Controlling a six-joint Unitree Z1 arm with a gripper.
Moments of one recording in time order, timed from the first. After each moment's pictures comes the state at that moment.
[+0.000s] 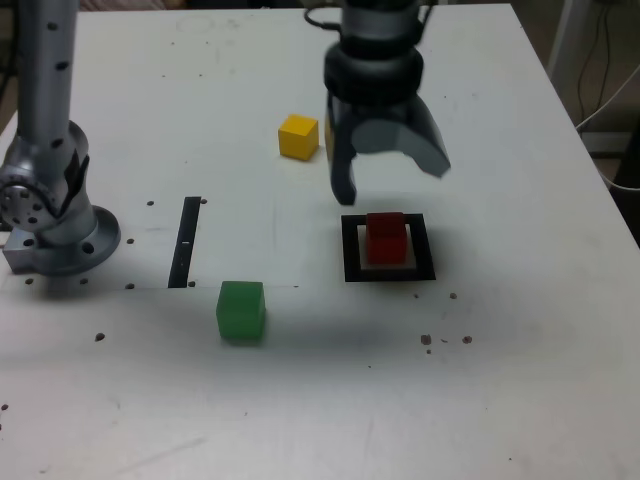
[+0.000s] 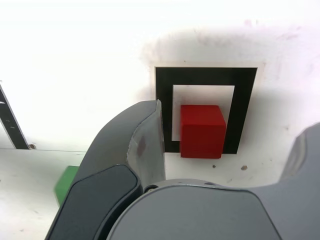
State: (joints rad) arm -0.03 1.89 -1.45 1.16 0.07 -0.08
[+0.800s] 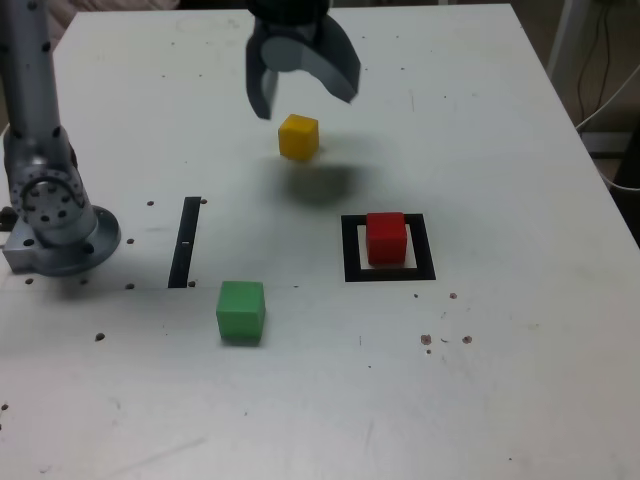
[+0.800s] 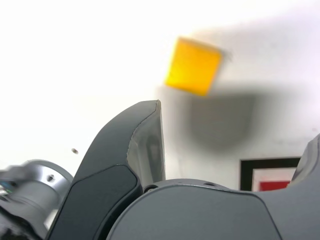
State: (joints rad) arm 0.43 1.76 -1.32 1.18 0.17 0.54
